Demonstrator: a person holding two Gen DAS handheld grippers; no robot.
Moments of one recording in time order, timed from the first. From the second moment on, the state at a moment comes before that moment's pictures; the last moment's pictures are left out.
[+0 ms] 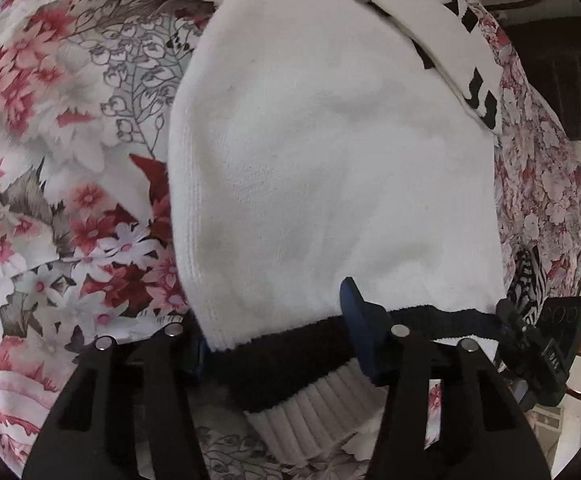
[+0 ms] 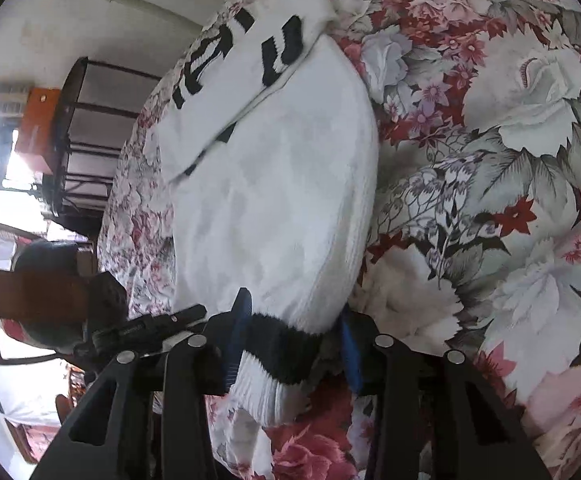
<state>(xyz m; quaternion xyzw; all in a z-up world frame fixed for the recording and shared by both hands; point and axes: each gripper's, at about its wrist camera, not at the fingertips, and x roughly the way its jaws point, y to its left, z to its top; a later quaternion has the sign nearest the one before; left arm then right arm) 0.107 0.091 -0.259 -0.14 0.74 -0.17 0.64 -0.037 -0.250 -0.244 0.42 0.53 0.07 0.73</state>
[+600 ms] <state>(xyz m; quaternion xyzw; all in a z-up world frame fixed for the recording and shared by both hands) 0.136 0.089 -0.178 -0.15 0.64 -0.20 0.73 -0.020 -0.276 -0.208 0.48 0.46 0.08 0.75</state>
